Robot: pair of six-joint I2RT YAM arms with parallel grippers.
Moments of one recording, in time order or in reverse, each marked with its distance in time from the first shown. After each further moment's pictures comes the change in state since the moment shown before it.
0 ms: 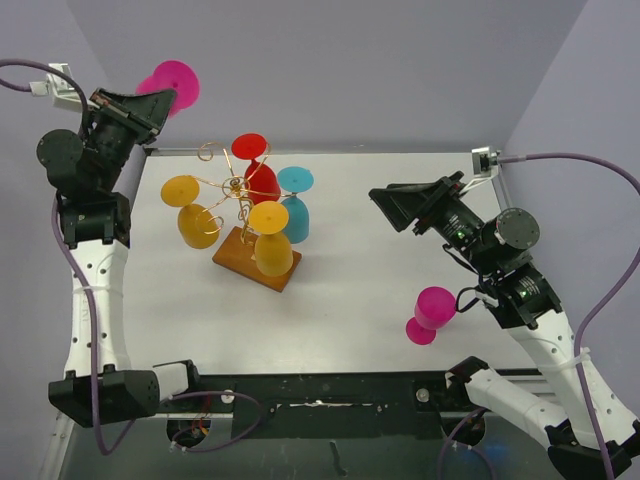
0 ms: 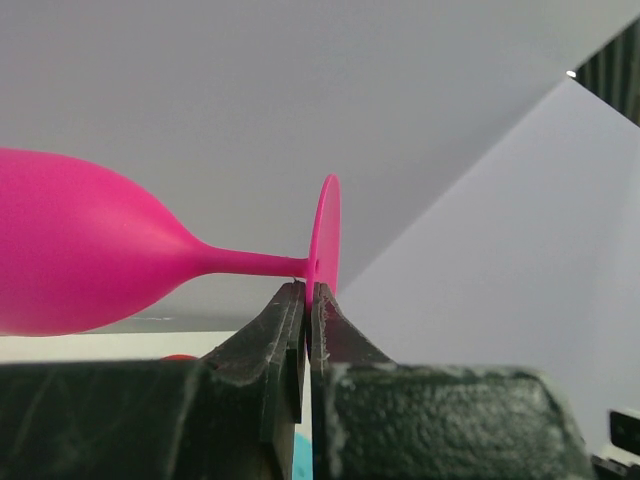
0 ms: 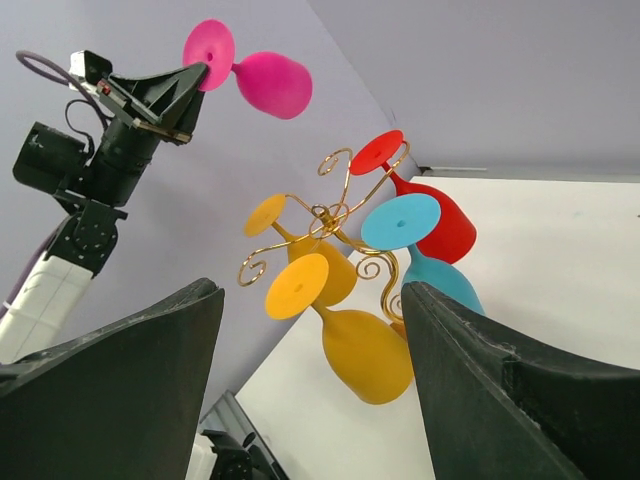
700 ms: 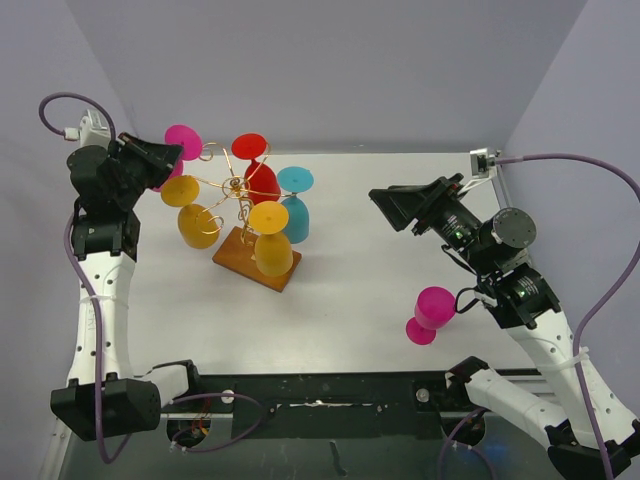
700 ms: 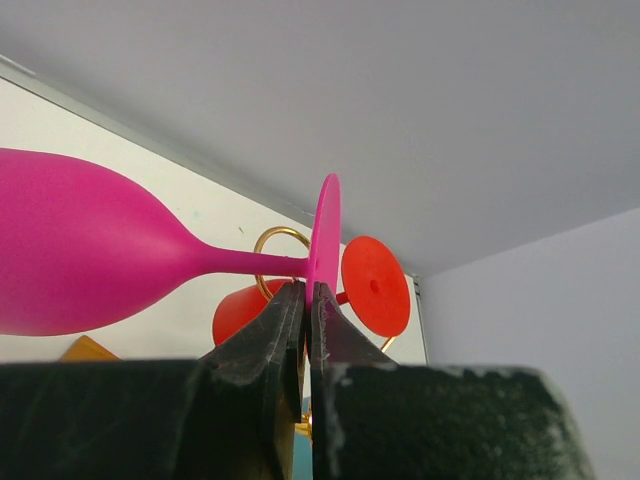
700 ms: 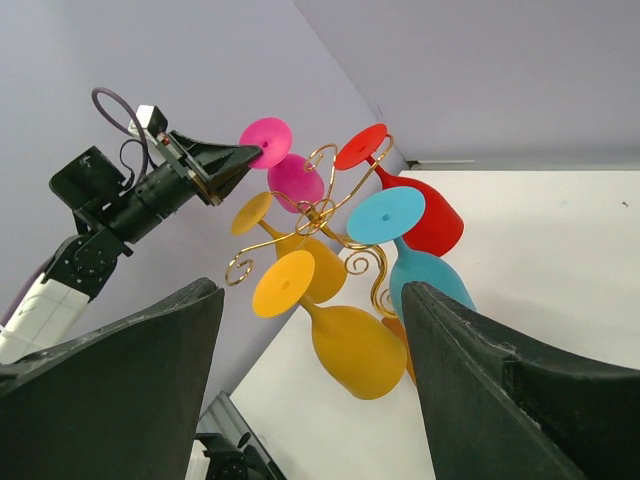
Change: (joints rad) left arm 0.011 -0.086 -0.159 -0.415 -0.206 0.165; right arm 0.000 0.000 -0.010 -0.021 0.026 0.000
